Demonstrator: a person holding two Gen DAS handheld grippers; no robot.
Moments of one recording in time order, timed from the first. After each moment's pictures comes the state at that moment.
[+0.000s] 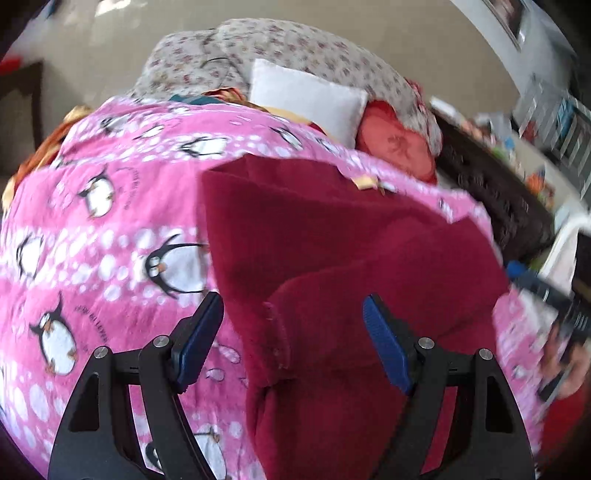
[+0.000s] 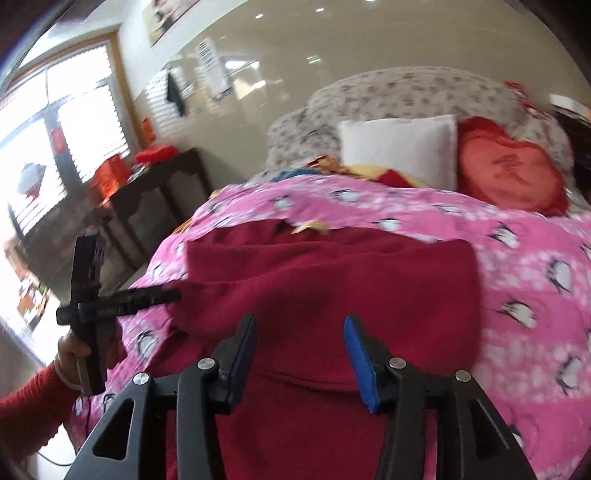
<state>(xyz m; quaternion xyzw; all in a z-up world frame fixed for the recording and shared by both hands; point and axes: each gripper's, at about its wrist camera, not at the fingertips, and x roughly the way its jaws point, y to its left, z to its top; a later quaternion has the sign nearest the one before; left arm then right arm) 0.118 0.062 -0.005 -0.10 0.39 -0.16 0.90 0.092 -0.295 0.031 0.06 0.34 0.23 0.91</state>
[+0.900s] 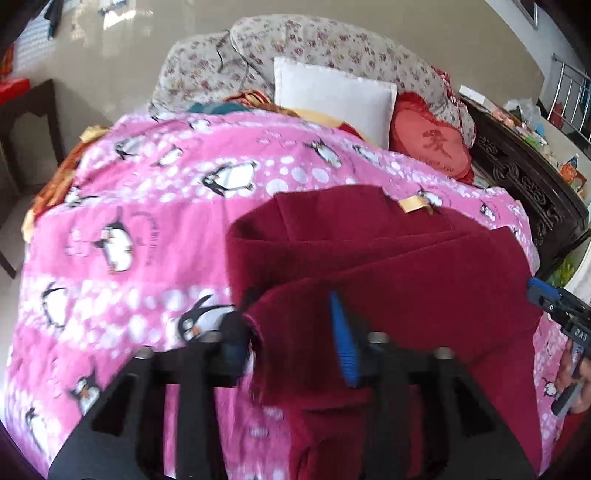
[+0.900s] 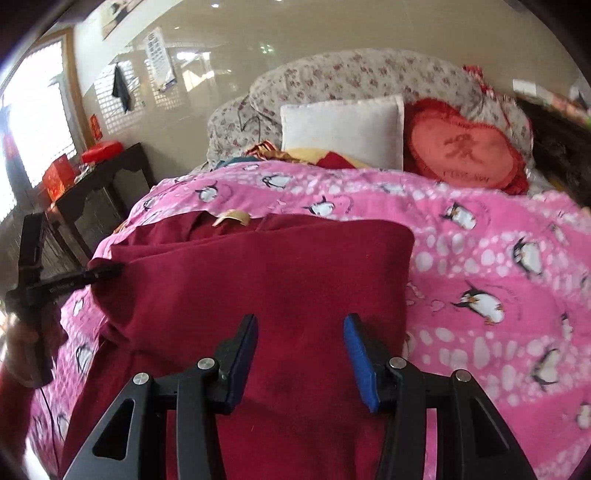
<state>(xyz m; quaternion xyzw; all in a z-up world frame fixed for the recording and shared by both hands) 0.154 0.071 0.010 -0.07 0.40 -0.08 0.91 0.121 -0.308 0.012 0.03 0.36 0.14 0.92</state>
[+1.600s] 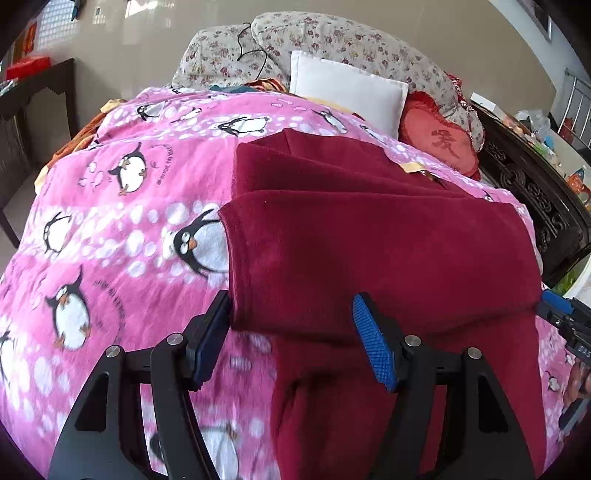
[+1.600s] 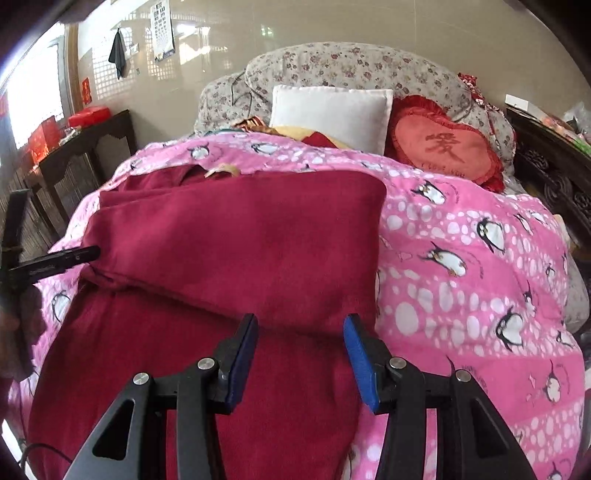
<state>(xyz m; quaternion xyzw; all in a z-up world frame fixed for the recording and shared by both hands) 0.112 0.062 -0.024 -0.09 0.41 -0.06 0.91 0.079 -0.307 -0.008 -0.03 0.40 0.09 0.91</state>
